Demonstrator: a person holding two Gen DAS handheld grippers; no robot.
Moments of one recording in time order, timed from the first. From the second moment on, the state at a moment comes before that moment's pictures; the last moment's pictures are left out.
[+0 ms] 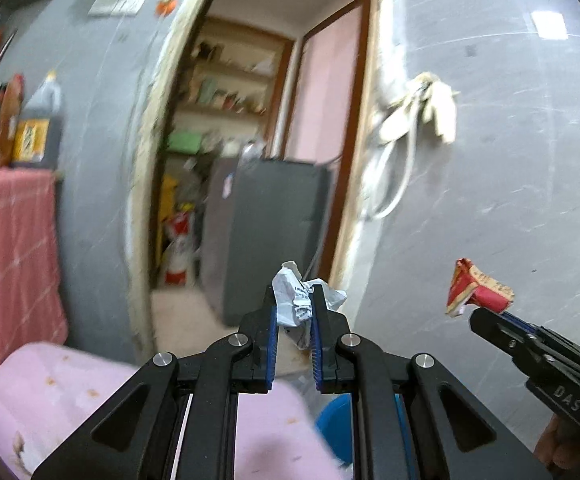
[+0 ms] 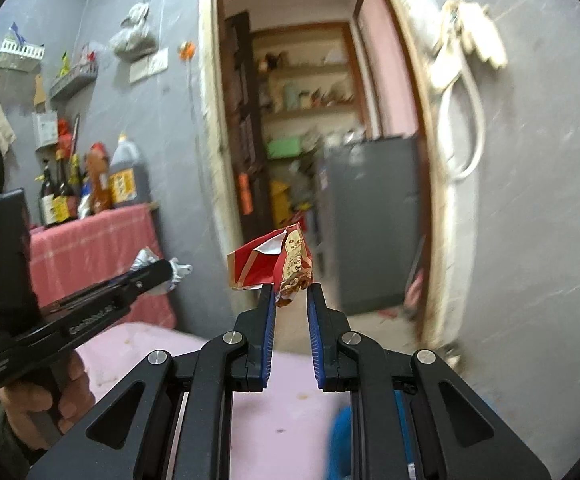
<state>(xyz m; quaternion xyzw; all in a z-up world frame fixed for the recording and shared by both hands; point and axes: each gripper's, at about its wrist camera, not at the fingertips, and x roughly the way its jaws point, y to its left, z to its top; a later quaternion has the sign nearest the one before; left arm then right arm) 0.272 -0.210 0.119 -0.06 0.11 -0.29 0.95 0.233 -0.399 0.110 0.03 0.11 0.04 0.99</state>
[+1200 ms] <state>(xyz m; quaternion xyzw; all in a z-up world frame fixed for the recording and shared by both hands) 0.260 -0.370 0.032 0.01 0.25 -0.37 0.90 0.209 -0.528 0.033 0.10 0.24 -0.07 0.96</state>
